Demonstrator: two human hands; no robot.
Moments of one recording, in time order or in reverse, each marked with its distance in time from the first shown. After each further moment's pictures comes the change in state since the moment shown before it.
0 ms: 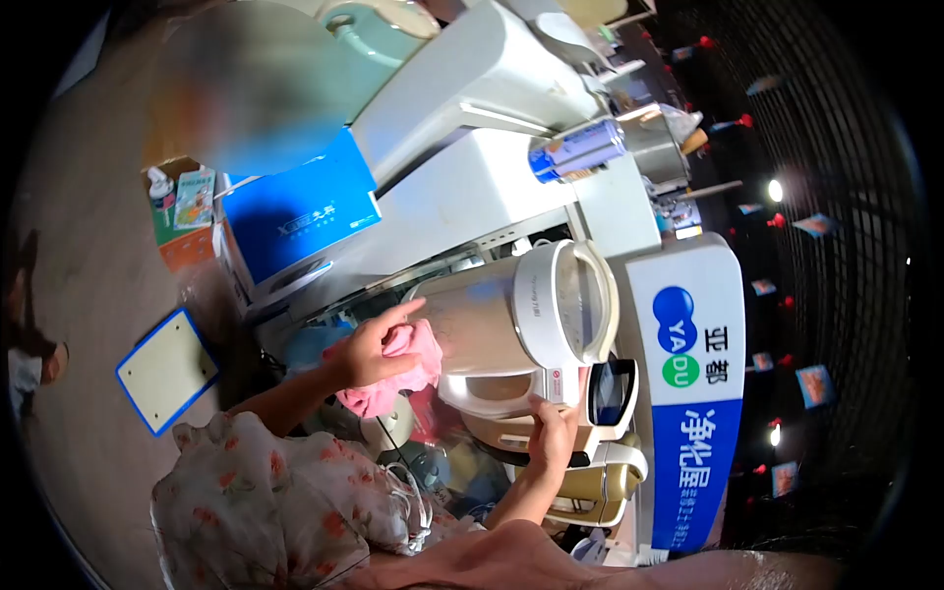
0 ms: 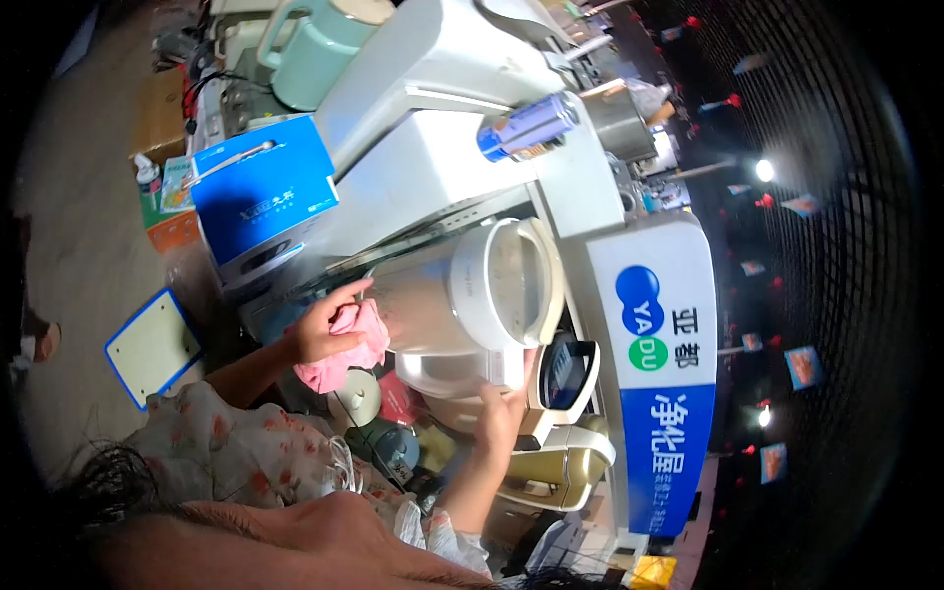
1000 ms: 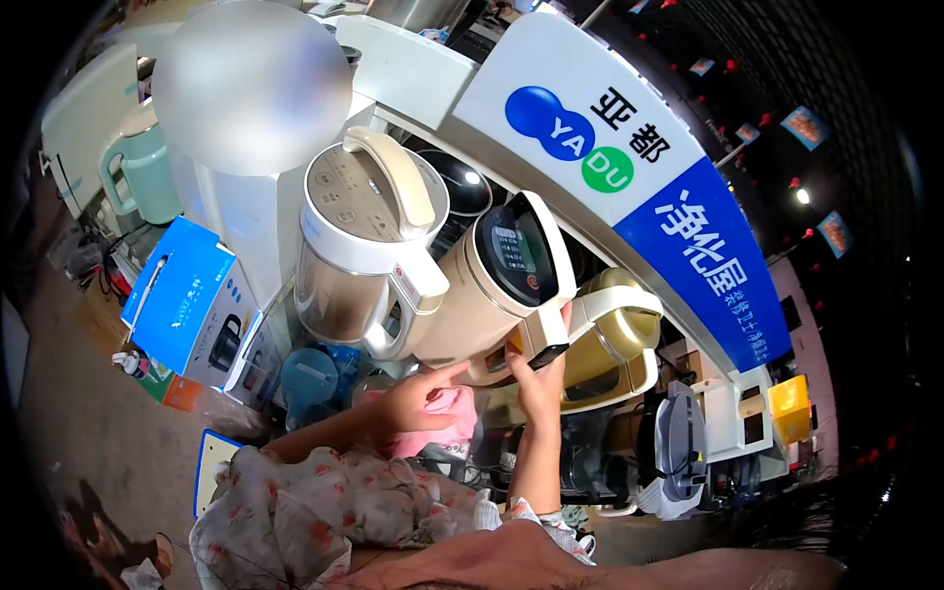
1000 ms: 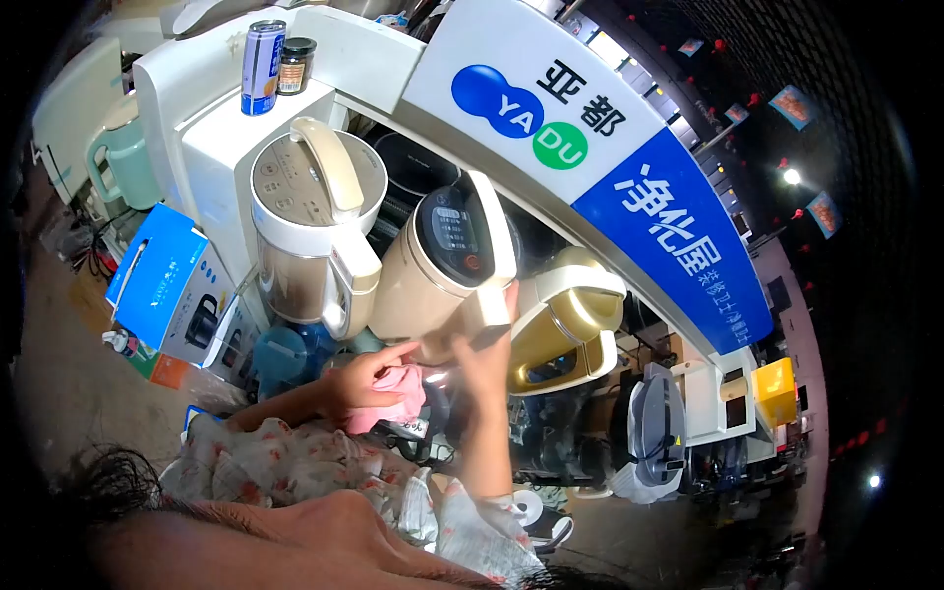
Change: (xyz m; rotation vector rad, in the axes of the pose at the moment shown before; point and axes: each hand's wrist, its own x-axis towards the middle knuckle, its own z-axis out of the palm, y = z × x) left_hand -0.016 0.004 0.155 -0.019 -0.914 -0.144; right_hand -0.058 0.058 -0.102 -0.159 0.351 -0.194
